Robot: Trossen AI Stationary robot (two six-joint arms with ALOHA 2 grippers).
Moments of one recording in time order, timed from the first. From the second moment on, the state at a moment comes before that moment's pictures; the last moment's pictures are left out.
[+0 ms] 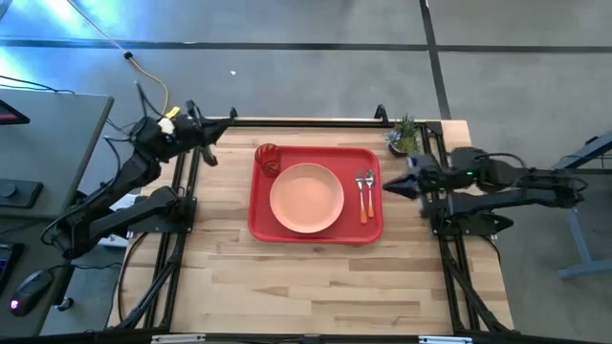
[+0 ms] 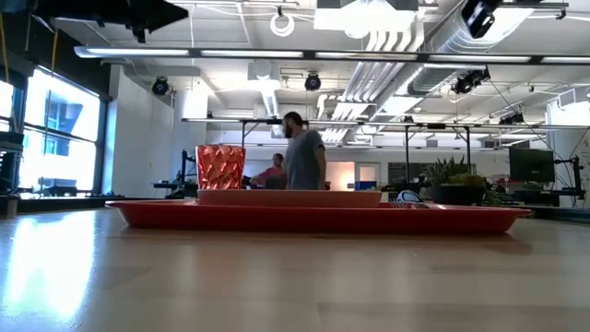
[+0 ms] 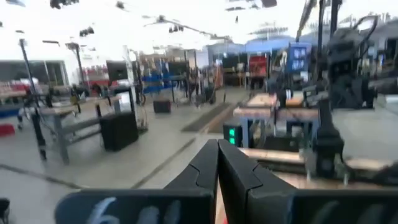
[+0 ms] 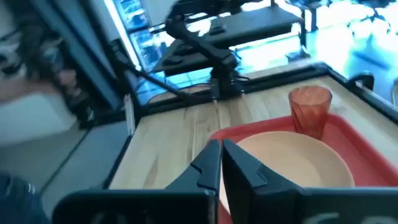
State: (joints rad) left arm 0.82 0.56 0.55 0.19 0.40 0.03; right arm -0.02 0.57 0.70 -0.29 -0.11 0.23
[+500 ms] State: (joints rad) left arm 0.79 0.36 0.38 0.07 0.49 0.00; right arm -0.02 0.21 0.54 -0.37 -0.25 0.10
